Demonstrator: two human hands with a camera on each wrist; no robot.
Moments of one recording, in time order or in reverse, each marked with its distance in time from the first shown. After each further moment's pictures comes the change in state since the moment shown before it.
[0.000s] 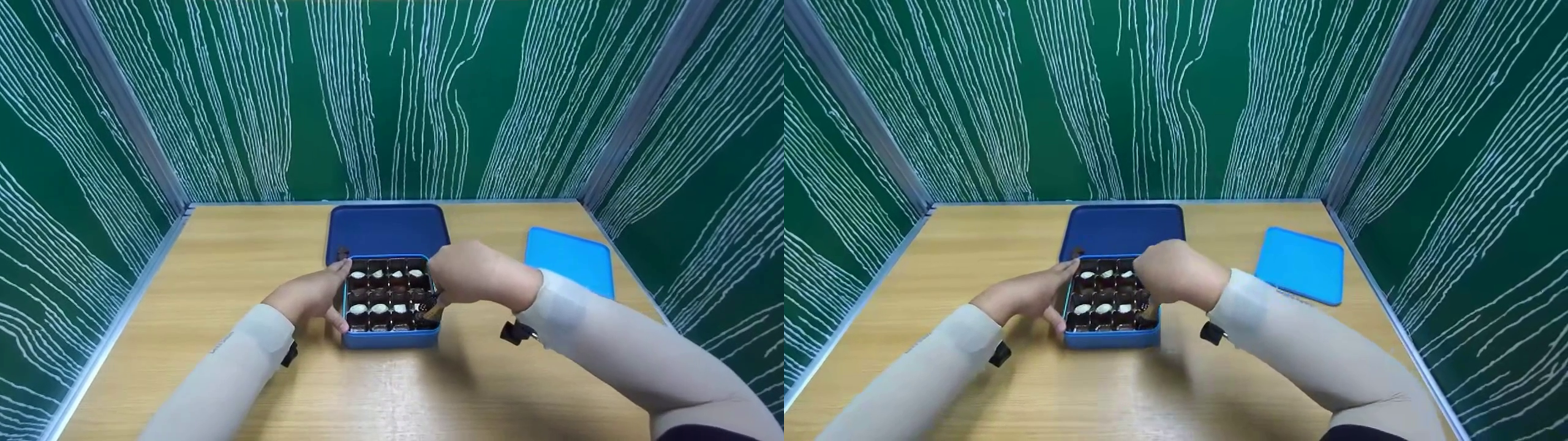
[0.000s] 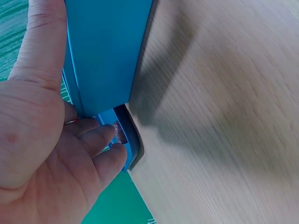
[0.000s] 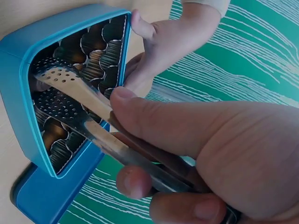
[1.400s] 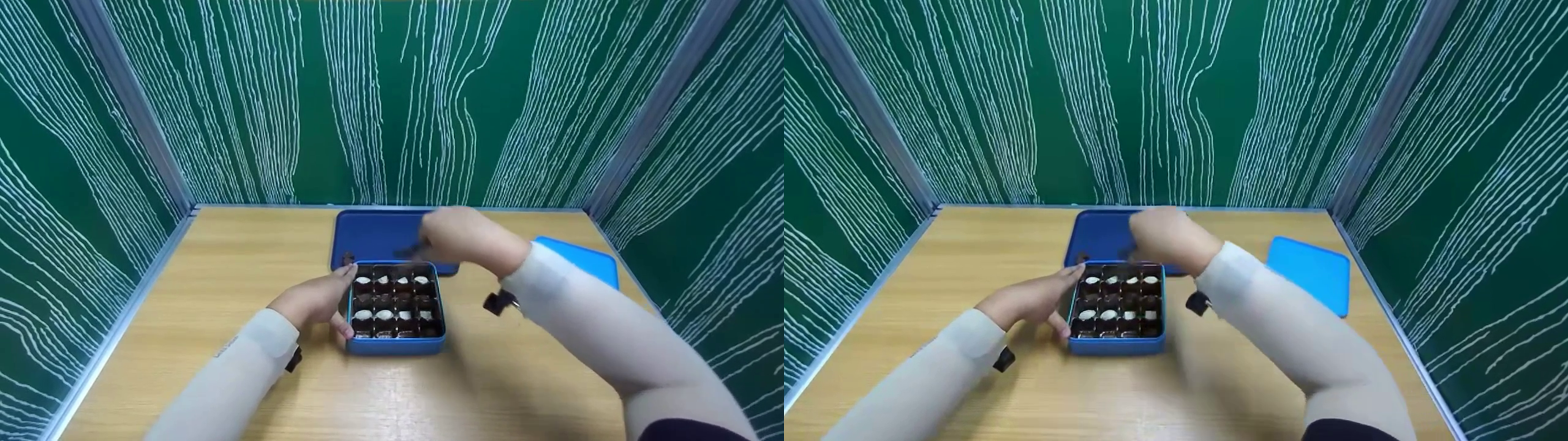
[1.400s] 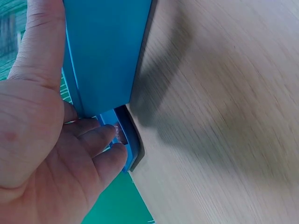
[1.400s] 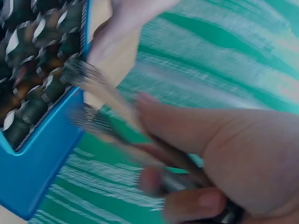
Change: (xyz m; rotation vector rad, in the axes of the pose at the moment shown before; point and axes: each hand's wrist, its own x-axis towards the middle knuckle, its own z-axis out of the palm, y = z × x) left_hand -0.002 -0.001 -0.001 0.057 0.023 0.055; right_hand 0.048 0.026 -0.039 0.213 0.080 0.077
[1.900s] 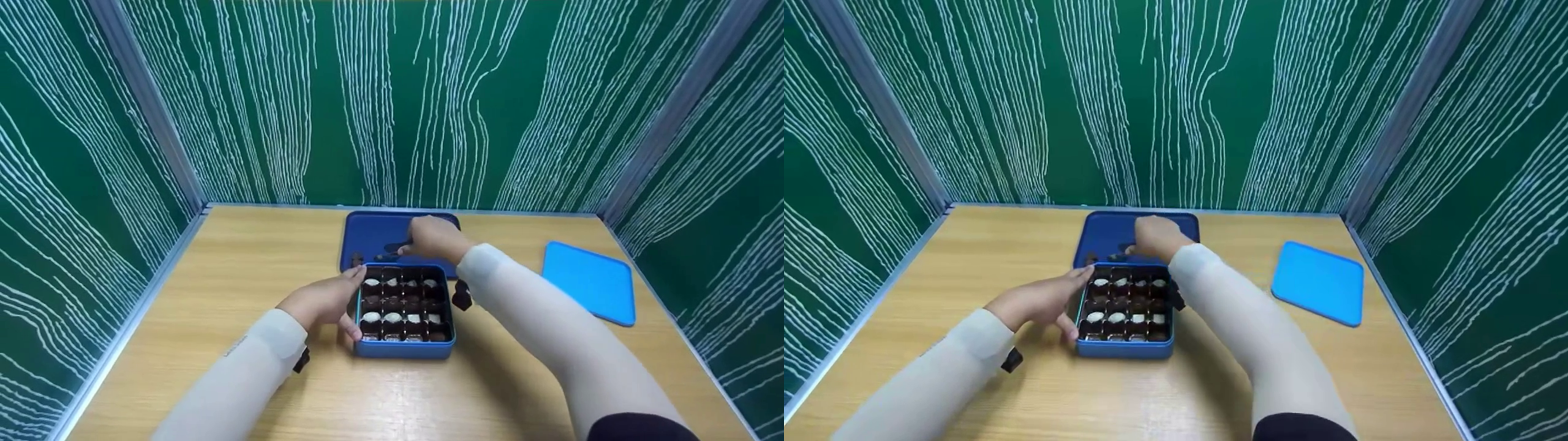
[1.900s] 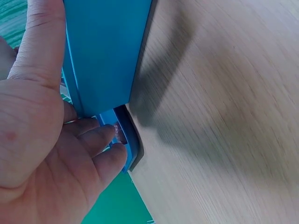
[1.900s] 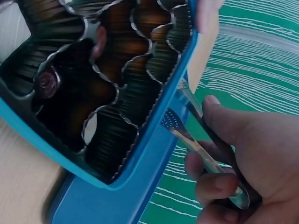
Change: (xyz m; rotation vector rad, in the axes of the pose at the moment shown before) left_hand -0.002 0.001 -0.001 -0.062 0.000 -0.049; right_hand 0.112 0.032 0.074 0.195 0.027 0.141
